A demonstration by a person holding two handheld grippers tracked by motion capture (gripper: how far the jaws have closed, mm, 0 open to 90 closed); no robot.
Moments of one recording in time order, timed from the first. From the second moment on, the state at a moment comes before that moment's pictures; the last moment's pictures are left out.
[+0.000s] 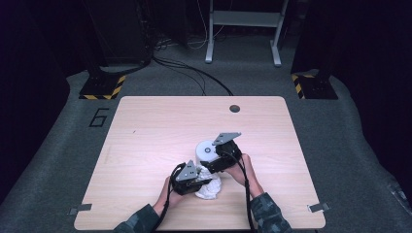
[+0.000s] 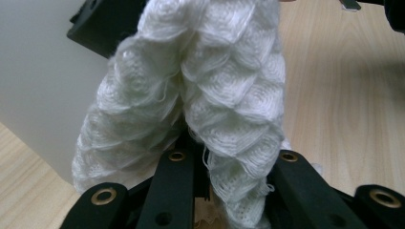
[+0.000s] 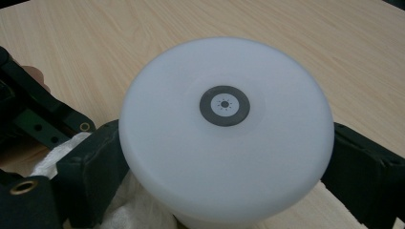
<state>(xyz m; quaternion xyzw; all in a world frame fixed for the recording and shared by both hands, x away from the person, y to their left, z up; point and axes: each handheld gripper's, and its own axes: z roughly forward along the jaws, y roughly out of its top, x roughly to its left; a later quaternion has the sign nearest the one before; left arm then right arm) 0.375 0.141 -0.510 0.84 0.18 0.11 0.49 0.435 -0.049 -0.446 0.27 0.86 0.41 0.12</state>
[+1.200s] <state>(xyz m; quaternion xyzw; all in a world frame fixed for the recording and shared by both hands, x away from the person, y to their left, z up) 0.377 0.176 -0.509 0.84 0.22 0.12 0.49 0.434 -0.048 -0.446 0.27 0.86 0.41 0.12</state>
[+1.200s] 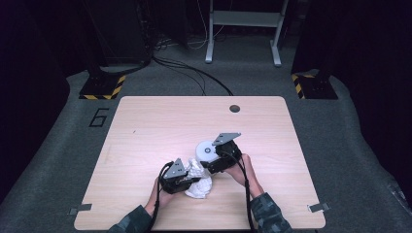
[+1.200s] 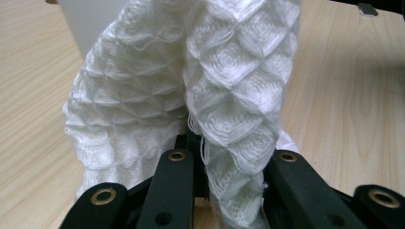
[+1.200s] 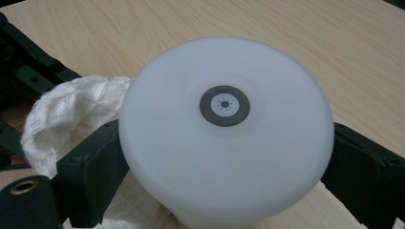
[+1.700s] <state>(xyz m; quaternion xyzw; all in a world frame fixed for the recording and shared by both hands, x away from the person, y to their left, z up) 0.387 0.193 -0.505 0.81 0.27 0.12 0.50 0.434 -0.049 -0.446 0.26 0.87 0.41 0.12</state>
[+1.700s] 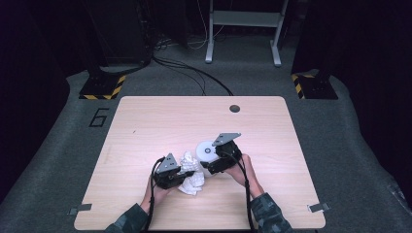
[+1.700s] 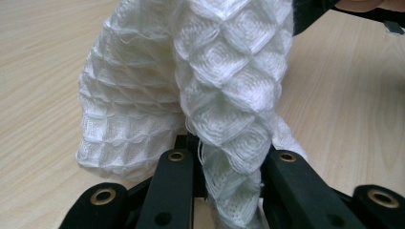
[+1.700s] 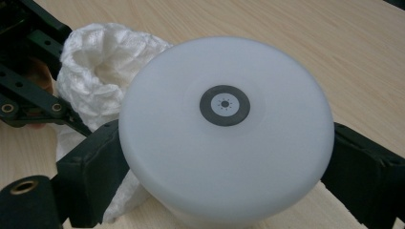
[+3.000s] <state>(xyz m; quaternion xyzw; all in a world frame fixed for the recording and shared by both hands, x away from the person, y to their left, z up) 0.449 0.192 -0.481 0.79 0.30 0.12 0.52 0.432 -0.048 -0.447 0.27 0.86 0.41 0.12</state>
